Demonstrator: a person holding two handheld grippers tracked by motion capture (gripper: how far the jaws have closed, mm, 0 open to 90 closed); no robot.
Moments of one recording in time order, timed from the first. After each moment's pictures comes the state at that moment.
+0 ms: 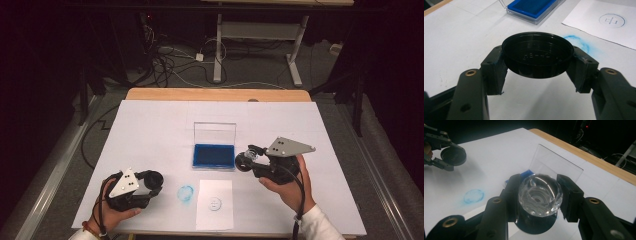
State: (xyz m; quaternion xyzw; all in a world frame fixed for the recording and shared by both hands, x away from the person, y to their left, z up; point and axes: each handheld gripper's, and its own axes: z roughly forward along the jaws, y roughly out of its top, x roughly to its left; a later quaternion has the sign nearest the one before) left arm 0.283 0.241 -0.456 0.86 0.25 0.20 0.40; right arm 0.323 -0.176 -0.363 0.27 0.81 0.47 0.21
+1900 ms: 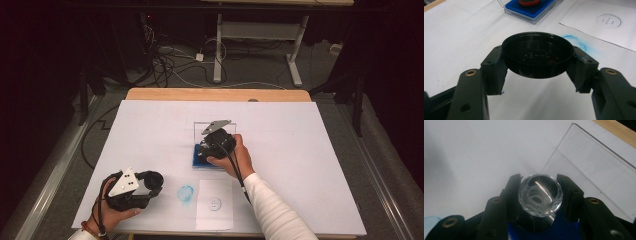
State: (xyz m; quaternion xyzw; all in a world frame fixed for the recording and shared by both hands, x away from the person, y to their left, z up) left arm 0.282 0.242 -0.454 0.86 0.25 0.19 0.40; right arm 0.422 -0.047 -0.423 0.28 0.88 0.36 0.16
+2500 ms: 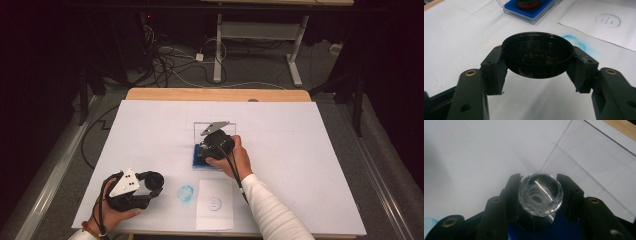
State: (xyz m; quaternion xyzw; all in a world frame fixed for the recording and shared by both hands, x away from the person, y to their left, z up) left arm 0.280 0.240 -0.454 0.86 0.25 0.19 0.40; right arm 0.423 -0.046 -0.430 0.29 0.88 0.35 0.16
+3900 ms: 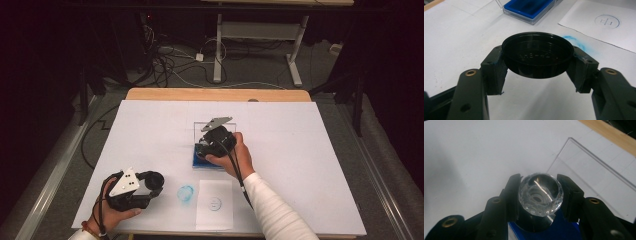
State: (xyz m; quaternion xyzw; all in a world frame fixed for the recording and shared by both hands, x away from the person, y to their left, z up) left arm 0.281 0.240 -0.454 0.86 0.25 0.19 0.40; right arm 0.415 -0.045 -0.408 0.28 0.87 0.36 0.16
